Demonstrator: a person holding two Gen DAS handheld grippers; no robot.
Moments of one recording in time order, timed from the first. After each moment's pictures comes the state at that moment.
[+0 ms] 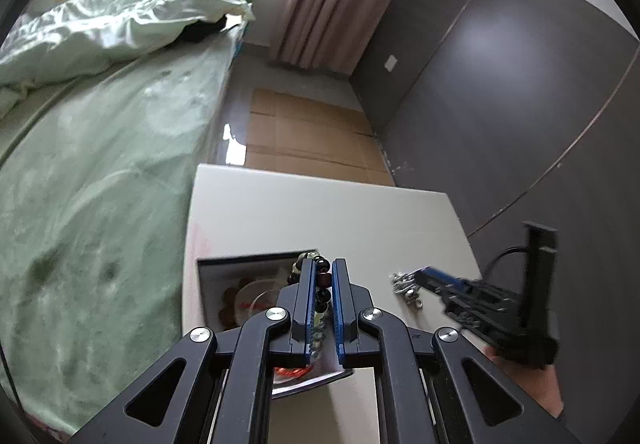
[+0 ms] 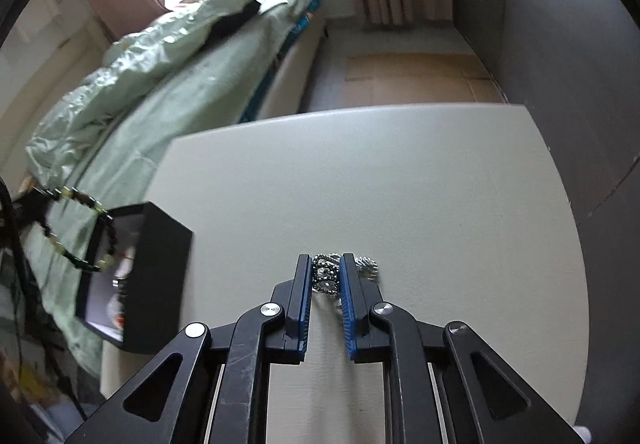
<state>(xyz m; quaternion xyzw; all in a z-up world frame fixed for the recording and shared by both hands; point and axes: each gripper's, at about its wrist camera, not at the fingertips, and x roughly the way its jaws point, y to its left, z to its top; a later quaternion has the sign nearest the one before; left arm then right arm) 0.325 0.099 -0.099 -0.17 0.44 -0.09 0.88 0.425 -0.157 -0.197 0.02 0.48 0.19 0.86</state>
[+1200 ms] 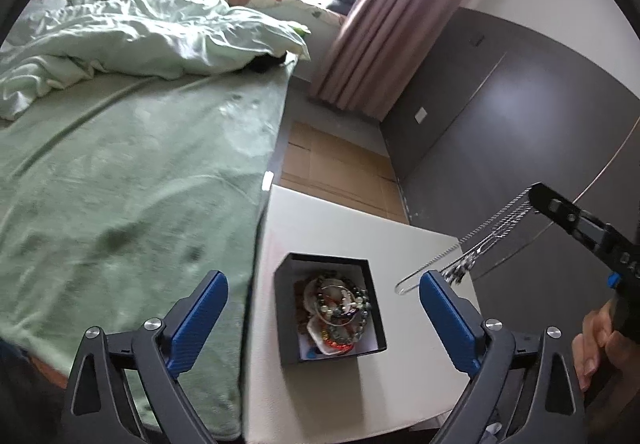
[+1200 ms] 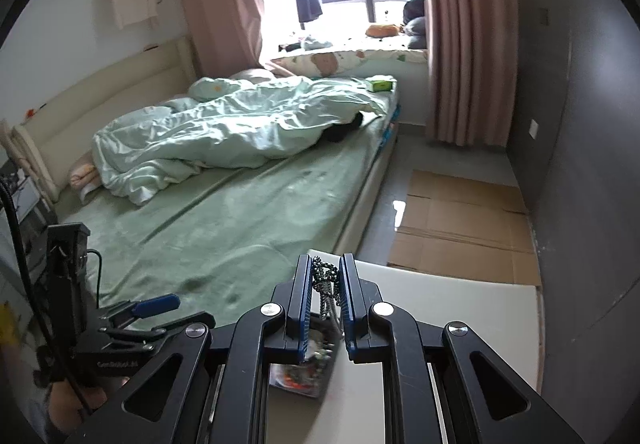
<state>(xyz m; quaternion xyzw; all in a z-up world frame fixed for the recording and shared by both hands) 0.249 0.170 -0.059 -0.23 0.37 -0.03 0.90 0.351 -0.050 -0.005 -0.04 0.32 0.29 0.90</state>
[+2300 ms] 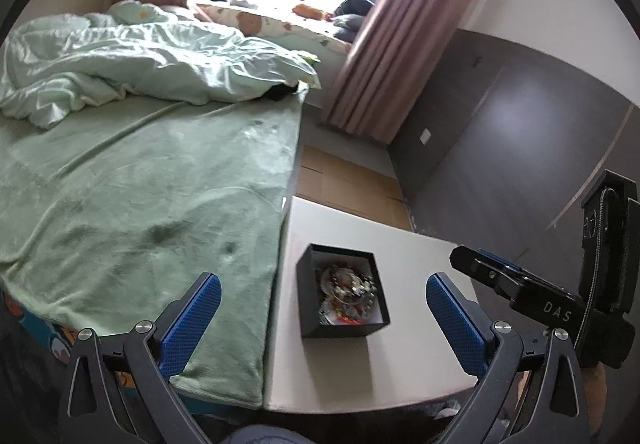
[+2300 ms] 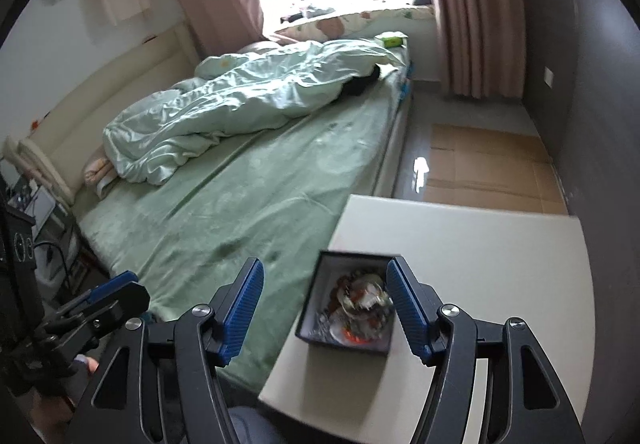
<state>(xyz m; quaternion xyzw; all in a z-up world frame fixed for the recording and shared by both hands) 0.178 0.169 -0.032 -0.21 0.34 -0.01 0.92 0.316 -0.037 -0.057 0.00 0.39 0.29 0.87</state>
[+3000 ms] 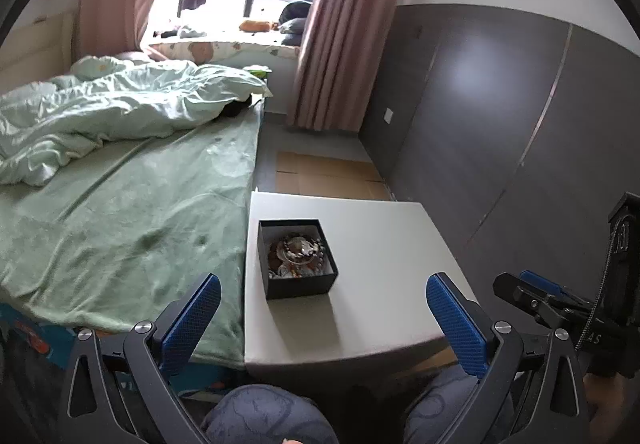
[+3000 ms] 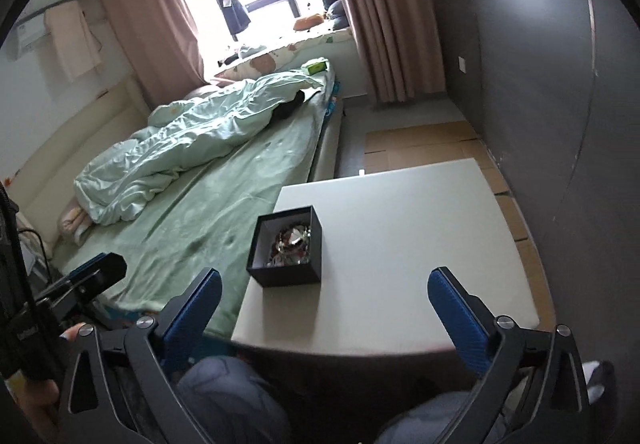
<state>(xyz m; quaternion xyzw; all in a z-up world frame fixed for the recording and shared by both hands) 0.105 0.083 0.004 -0.10 0.33 -0.05 0.94 0.198 -0.157 -0.050 0.08 0.35 0.19 0.91</state>
